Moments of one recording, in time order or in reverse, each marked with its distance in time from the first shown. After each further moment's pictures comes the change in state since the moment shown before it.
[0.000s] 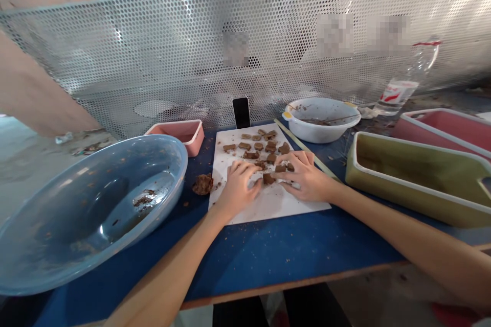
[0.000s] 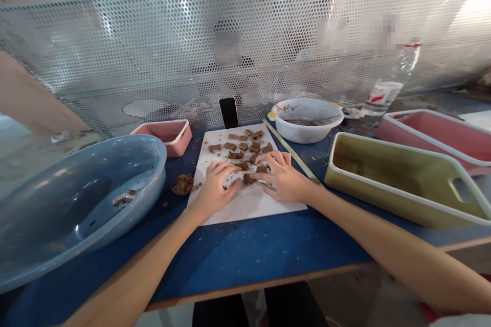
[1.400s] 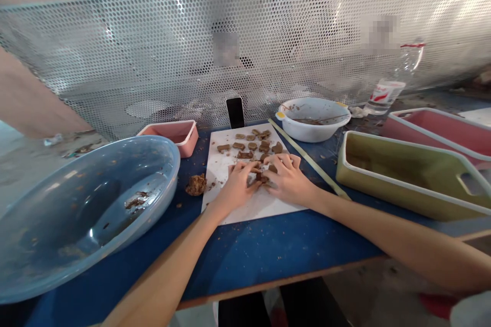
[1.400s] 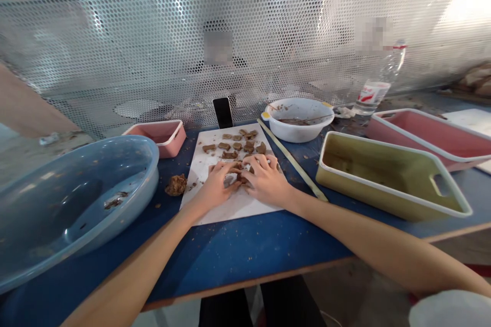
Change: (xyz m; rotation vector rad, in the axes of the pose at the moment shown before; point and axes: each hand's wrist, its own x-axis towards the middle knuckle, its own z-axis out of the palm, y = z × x) left_hand 0.013 -0.001 0.011 -0.108 -0.246 -0.133; right_hand 0.013 -0.026 0.030 -0.182 0.106 0.085
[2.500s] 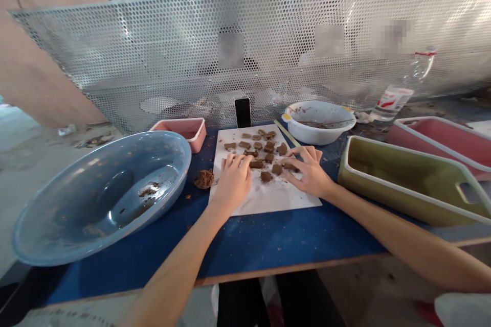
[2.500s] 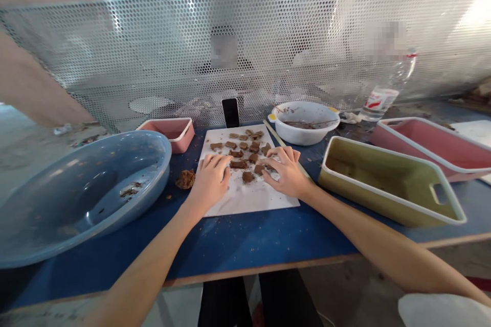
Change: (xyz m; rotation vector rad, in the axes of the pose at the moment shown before) left_hand -0.018 0.041 -0.042 0.414 0.211 -0.054; right_hand -0.014 0.039 -0.028 0.167 0.088 0.154
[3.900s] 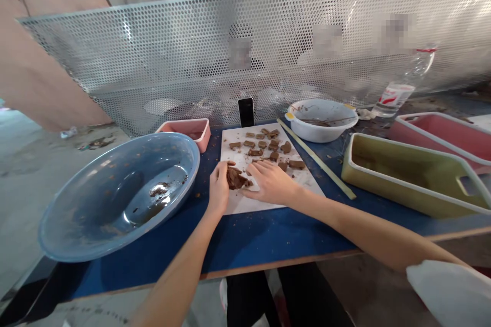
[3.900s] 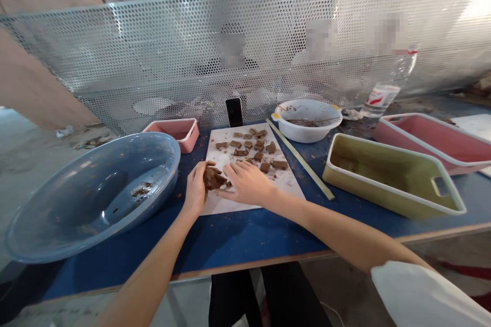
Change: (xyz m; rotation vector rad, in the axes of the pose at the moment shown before) left_hand -0.027 -0.026 0.001 -1.182 0.333 -0.740; right_hand 0.058 -0.117 0.037 0.043 -0.153 -0.220
